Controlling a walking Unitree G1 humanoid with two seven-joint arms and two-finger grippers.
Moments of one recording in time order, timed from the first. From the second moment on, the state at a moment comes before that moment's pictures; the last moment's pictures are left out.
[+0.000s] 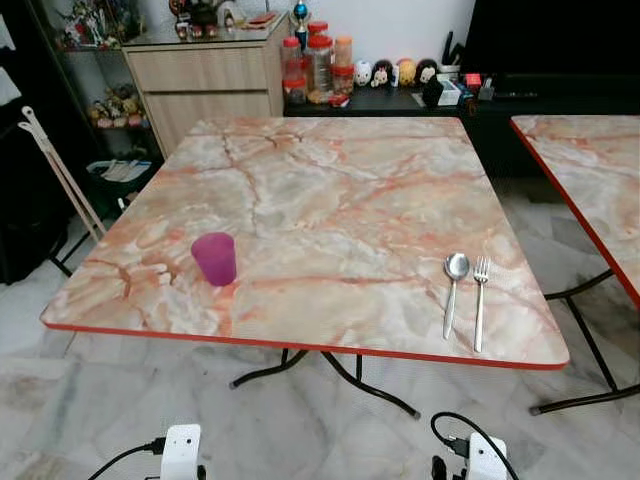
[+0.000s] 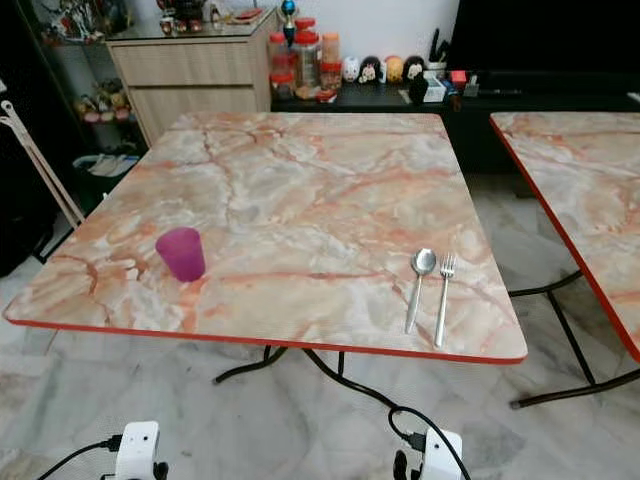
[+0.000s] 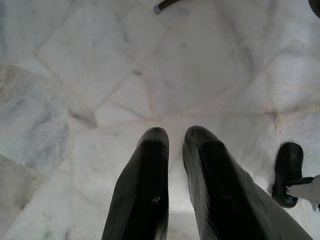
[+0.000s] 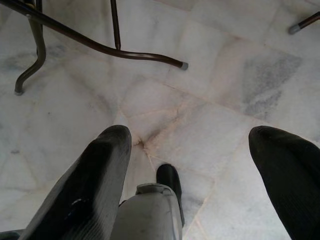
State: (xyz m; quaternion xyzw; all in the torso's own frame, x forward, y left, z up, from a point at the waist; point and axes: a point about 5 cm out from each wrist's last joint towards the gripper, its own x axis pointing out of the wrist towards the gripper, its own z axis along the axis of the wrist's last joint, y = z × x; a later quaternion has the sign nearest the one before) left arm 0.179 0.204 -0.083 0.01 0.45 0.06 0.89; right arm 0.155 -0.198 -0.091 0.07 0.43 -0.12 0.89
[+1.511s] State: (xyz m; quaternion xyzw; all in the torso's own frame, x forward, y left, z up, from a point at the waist) left arm 0.180 0.202 -0.082 0.03 0.45 0.03 0.89; right arm 0.168 -0.194 -0.053 -0.12 0.21 0.04 0.97
